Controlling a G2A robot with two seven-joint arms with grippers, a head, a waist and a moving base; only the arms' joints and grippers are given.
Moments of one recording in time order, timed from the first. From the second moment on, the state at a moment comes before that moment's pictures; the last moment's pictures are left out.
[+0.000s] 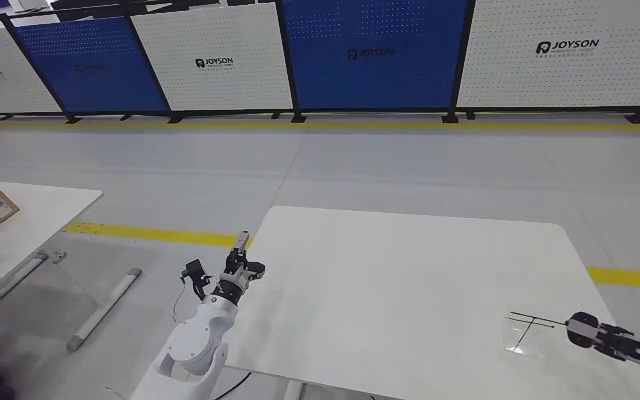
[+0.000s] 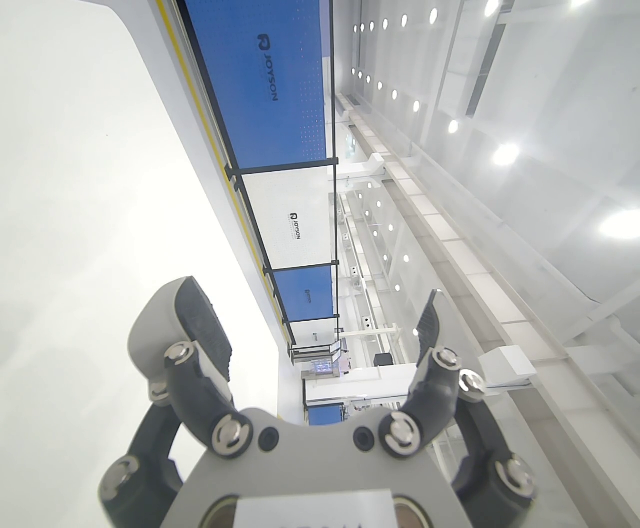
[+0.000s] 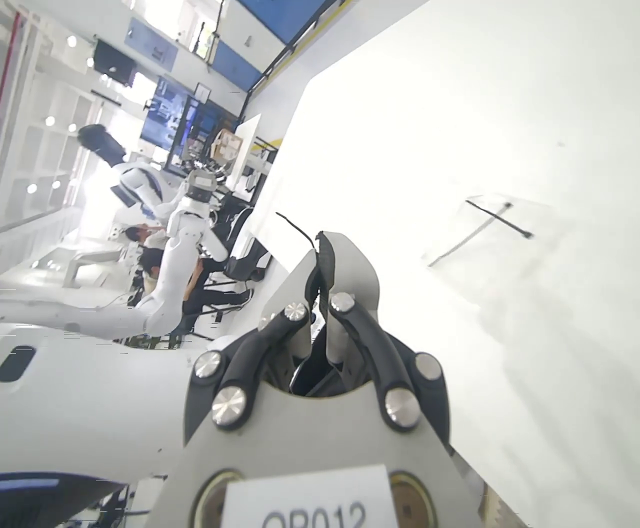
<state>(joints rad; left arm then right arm) 1.73 -1.15 -1.60 -1.80 -0.42 0.00 0.00 -1.55 -0.70 1.74 -1.61 0.34 -0.34 1.20</state>
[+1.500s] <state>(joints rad) 1.66 -1.15 -1.48 -1.91 -0.35 0.20 -0.19 -1.31 -0.77 1.38 -1.80 -0.10 -0.34 0.95</state>
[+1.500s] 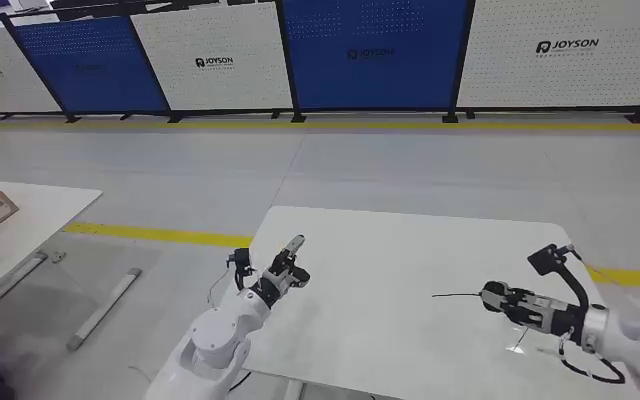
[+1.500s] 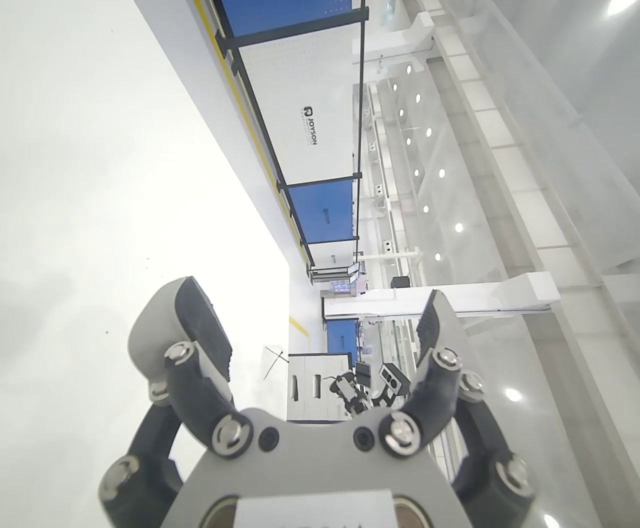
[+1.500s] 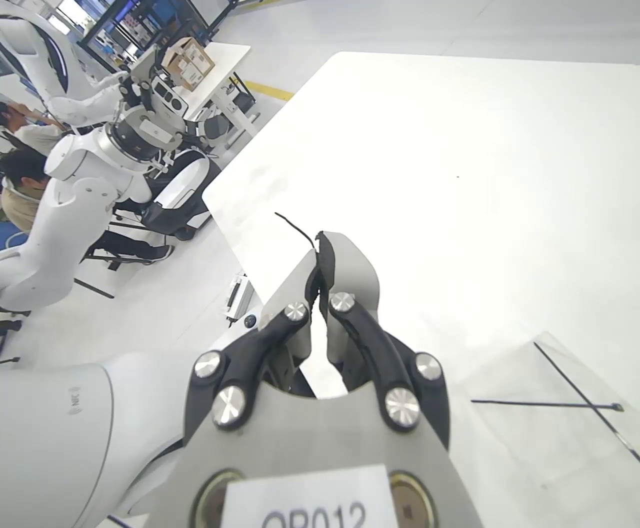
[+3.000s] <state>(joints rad) 1.66 -1.15 -1.48 -1.91 -0.35 0.20 -0.19 -1.12 -0.79 1.06 -1.91 -0.72 -0.34 0.59</state>
